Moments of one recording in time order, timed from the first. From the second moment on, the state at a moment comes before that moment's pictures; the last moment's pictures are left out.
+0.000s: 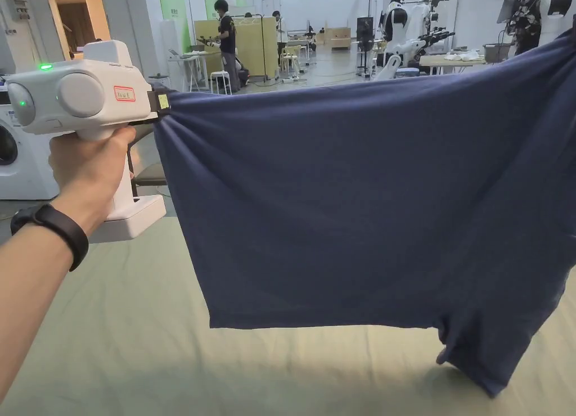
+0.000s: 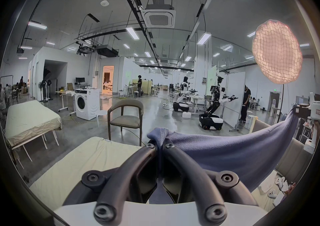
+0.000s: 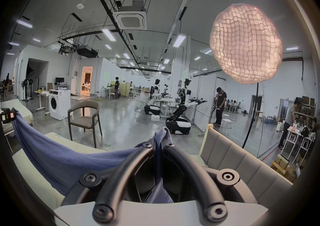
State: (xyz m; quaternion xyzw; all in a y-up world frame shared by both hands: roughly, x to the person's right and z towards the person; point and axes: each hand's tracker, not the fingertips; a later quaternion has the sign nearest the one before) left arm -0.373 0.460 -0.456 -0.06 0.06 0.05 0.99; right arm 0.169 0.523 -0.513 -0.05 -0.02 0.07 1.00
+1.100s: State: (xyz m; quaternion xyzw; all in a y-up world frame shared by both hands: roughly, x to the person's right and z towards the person) left arm -0.355 0.100 -0.094 -0.29 -0.05 0.17 0.94; right arm 0.244 0.121 -0.135 -0.34 0.03 -0.04 0.94
